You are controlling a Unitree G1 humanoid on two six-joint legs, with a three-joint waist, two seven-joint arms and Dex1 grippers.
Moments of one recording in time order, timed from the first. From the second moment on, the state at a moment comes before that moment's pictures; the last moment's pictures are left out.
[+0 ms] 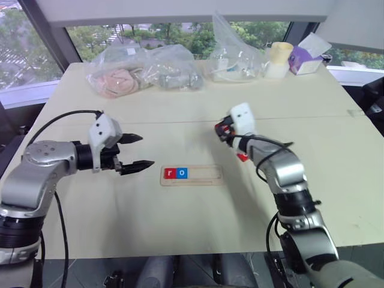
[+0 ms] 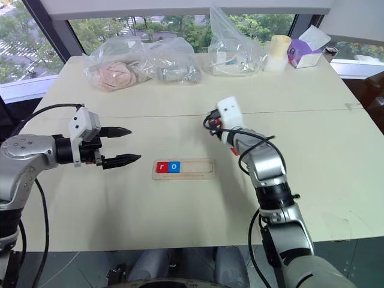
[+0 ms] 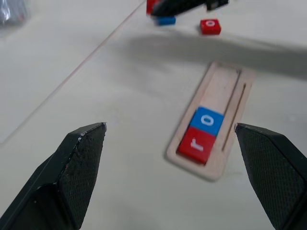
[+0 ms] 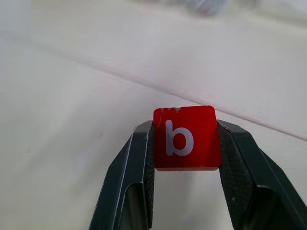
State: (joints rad) left arm -0.33 0.84 0.11 -0.29 -0.45 0.62 -1.07; right arm -0.52 -0.25 -0.01 -0.27 0.15 0.98 0.21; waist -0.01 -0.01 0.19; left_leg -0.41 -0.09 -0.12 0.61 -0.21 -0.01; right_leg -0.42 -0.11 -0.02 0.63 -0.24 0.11
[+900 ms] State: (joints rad) left arm -0.43 0.85 -0.03 -0.12 -0.36 0.45 -1.13; right arm -0.22 0.05 -0.19 -0.86 0.13 1.61 0.00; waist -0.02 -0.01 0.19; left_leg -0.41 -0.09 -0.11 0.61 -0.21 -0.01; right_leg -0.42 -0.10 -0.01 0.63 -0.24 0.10
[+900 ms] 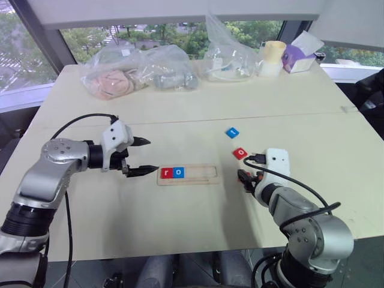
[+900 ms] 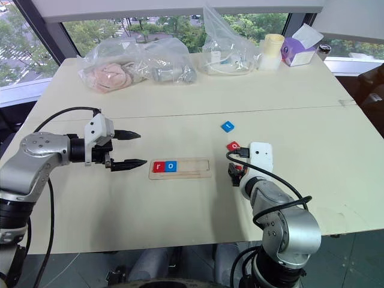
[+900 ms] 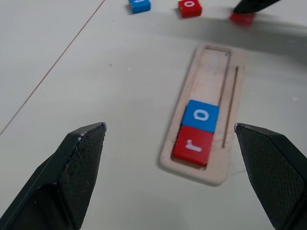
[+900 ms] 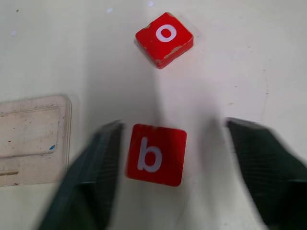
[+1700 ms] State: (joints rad) left arm -0.23 0.99 0.01 -0.43 -0.48 0.65 -1.19; right arm -0.21 -0.85 0.01 -0.03 0.25 0.32 1.22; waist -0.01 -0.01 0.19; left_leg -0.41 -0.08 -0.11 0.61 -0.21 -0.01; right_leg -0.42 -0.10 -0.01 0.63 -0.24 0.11
